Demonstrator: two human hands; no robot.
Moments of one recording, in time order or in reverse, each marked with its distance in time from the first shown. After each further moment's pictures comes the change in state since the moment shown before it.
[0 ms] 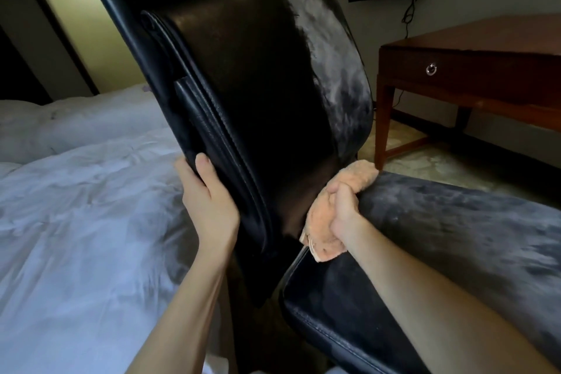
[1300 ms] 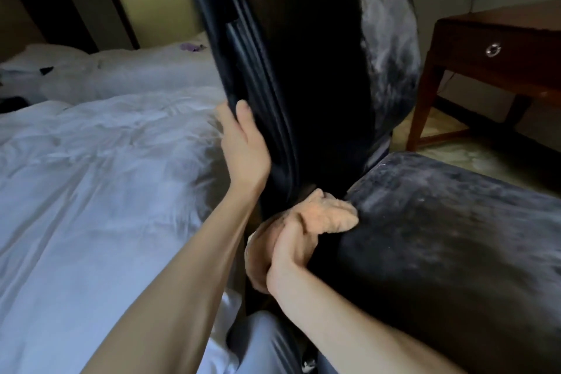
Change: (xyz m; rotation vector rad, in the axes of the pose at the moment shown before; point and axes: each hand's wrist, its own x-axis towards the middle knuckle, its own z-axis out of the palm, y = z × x) left_hand 0.001 0.002 0.000 0.046 -0.016 -0.056; right_hand -0.091 0.139 0.025 -0.070 0.069 -0.175
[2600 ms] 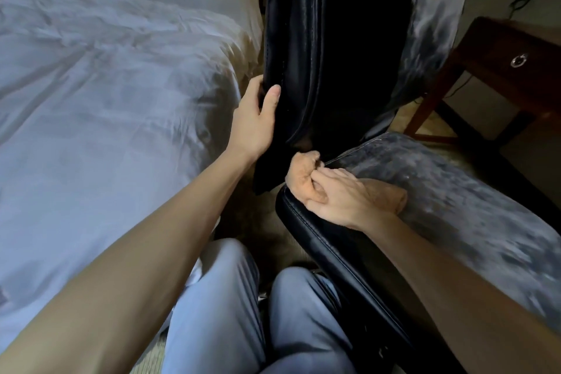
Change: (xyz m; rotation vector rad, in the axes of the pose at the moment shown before) left_hand -0.056 -0.055 -0.037 -0.003 -0.247 -0.074; right_hand 0.033 -0.076 -0.109 -1.866 -0.888 -0.918
